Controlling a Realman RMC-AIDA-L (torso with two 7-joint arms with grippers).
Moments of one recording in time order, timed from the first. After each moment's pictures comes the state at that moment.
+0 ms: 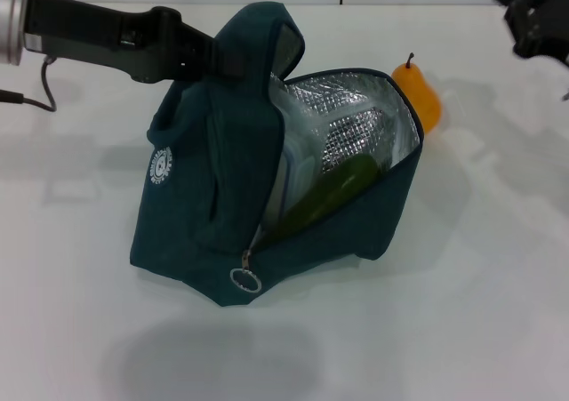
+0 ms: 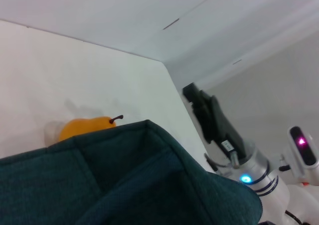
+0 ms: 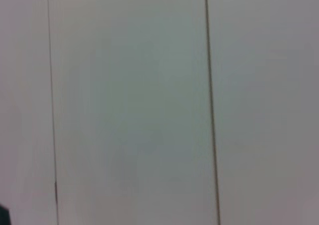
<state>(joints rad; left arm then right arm) -0.69 -1.93 0.77 0.94 1.97 1.84 -2.61 0.61 2.02 -1.07 -0.36 -0.99 -1.13 0.83</state>
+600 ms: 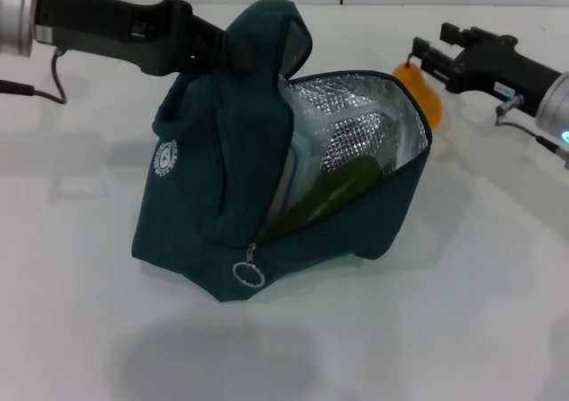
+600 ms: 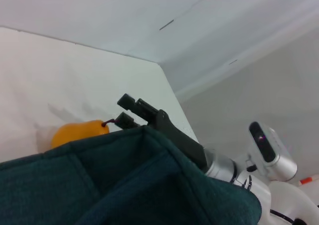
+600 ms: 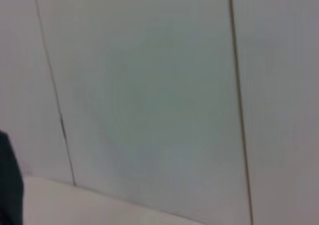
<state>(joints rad) -0.71 -1.93 0.77 0.94 1.97 1.83 -2.61 0.80 2.03 -1.11 -0.09 -0.98 -0.97 0.83</state>
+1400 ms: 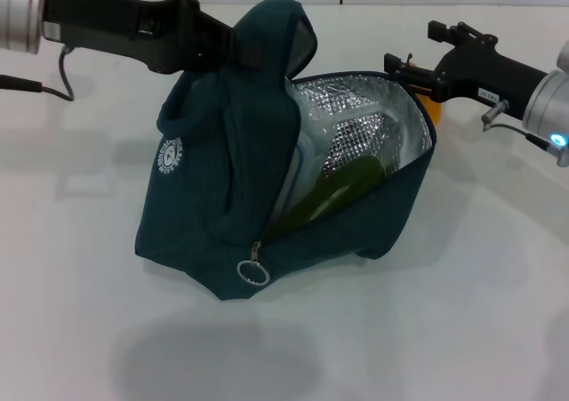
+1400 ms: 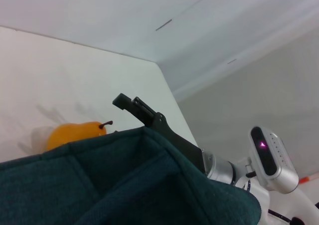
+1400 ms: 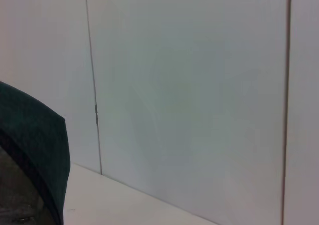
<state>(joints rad) -0.72 -1.94 0.77 0.92 1.97 1.83 -2.62 0.81 2.03 -1.18 -0.11 -0.98 -0.99 0.77</state>
